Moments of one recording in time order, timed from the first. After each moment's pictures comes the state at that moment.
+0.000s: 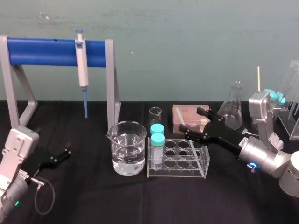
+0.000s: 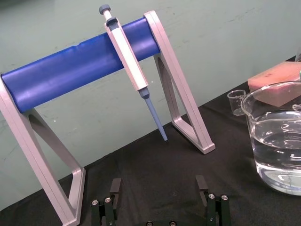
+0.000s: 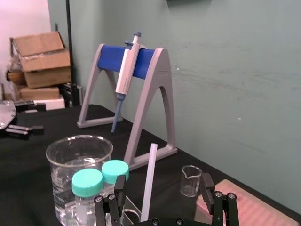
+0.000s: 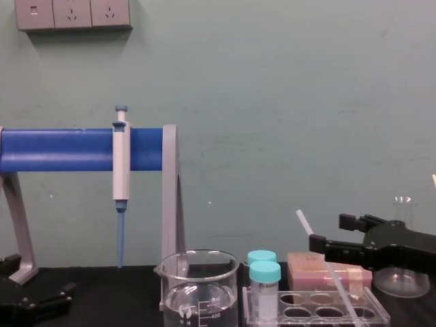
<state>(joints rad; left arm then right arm) -0.20 0.60 0.45 -1.41 -0.25 -0.12 0.03 0.59 0.37 -0.45 -0.89 0.47 -0.31 0.72</state>
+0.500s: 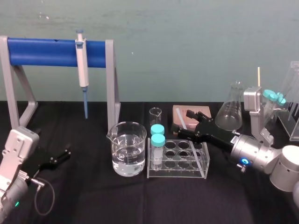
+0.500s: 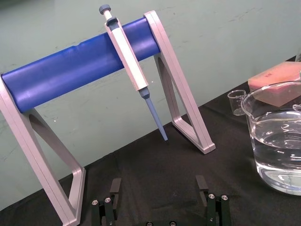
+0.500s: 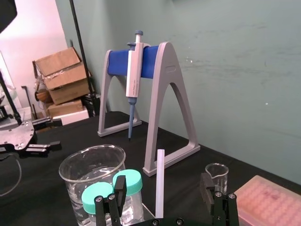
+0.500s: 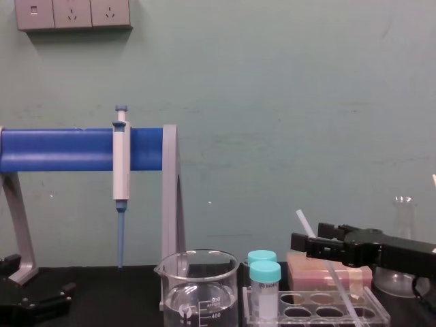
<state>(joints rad) -0.20 0.60 0.45 -1.41 -0.25 -0.12 0.03 0.68 0.28 -0.42 -0.71 0.55 -0.21 0.87</state>
